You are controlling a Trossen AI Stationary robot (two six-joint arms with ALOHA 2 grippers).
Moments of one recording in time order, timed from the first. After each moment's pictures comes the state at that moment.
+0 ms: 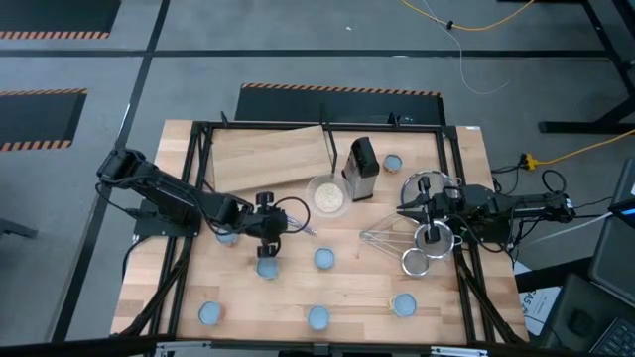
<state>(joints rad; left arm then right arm) -0.29 1.41 0.88 -0.49 -0.36 -0.26 0.08 0.05 0.01 0.02 0.02 -0.06</state>
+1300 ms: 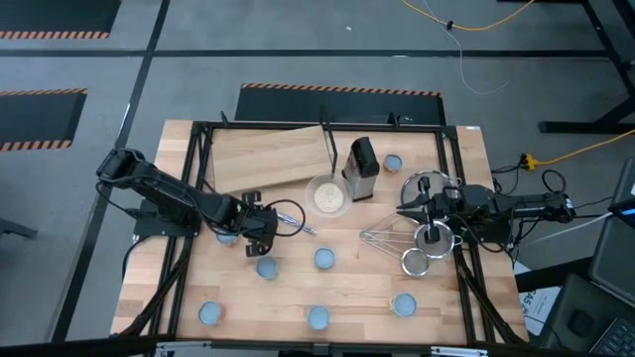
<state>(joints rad) -0.30 1.41 0.91 -0.77 -0.35 -0.39 0.08 0.05 0.01 0.02 0.02 -0.06</state>
